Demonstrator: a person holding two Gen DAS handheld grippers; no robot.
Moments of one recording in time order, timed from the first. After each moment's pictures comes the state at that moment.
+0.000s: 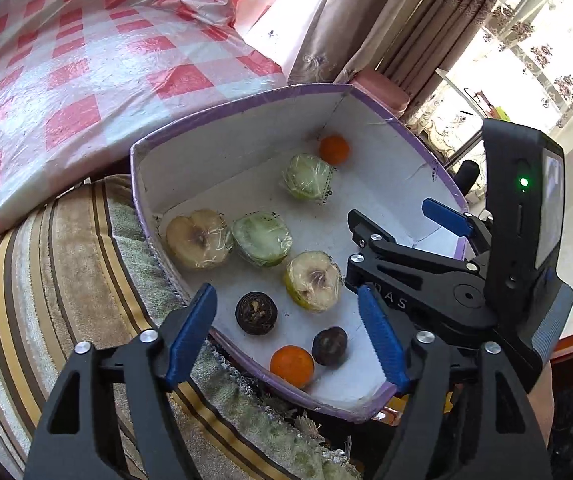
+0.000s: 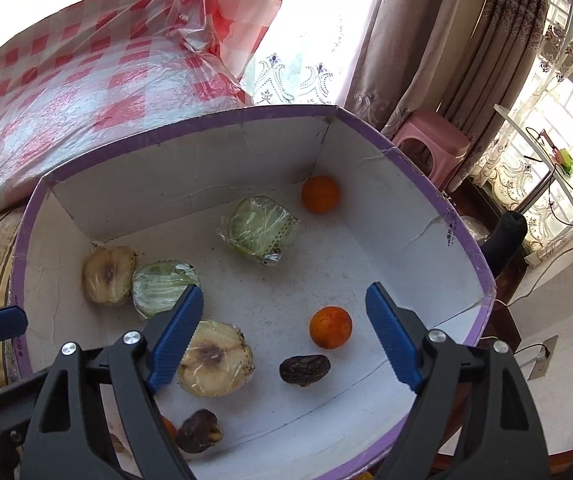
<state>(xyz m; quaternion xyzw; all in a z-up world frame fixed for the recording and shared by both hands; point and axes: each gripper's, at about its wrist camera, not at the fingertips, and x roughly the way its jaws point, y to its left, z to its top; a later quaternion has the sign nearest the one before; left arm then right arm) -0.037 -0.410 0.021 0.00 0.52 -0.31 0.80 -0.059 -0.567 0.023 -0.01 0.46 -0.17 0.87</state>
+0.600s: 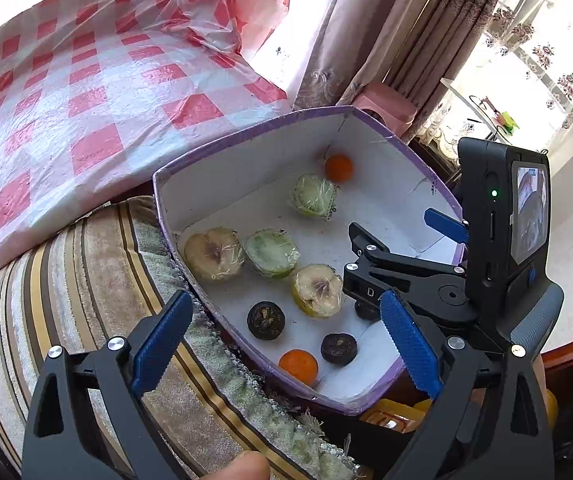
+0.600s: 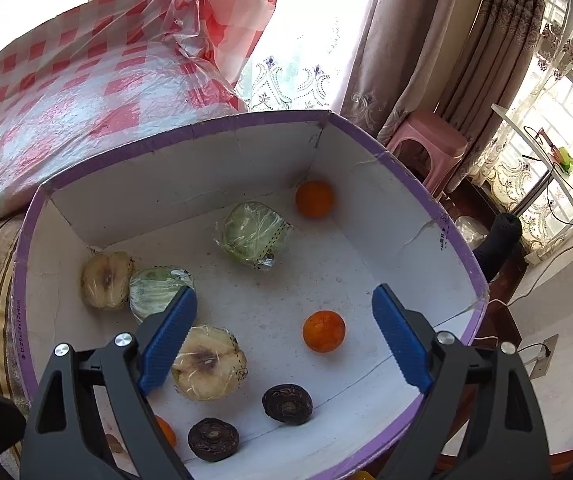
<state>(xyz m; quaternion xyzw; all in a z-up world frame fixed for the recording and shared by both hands) -0.044 -0.405 0.043 0.01 0.50 -0.28 0.82 -0.060 -0.568 0.030 -0.02 0.46 -0.16 0.87</state>
